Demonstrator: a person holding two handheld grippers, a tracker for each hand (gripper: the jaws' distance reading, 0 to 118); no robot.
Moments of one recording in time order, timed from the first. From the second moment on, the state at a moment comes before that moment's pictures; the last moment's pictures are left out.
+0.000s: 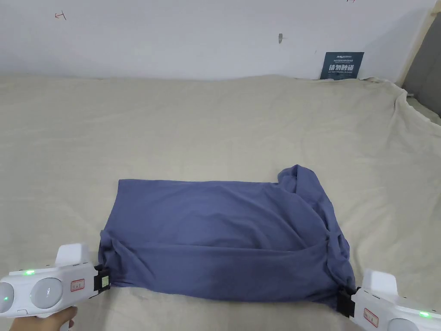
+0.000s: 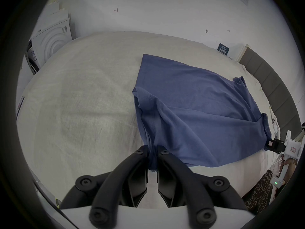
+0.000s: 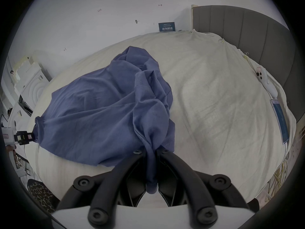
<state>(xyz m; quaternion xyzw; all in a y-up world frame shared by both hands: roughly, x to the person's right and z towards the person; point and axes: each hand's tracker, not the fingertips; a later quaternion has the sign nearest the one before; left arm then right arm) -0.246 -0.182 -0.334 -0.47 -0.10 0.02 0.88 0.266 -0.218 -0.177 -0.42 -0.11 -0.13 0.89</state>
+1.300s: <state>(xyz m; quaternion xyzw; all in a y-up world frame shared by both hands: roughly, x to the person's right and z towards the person) -0.252 -0.108 -0.232 -0.37 -0.07 0.12 0.92 0.260 -0.099 -0.109 -0.30 -0.11 -0.10 0.94</state>
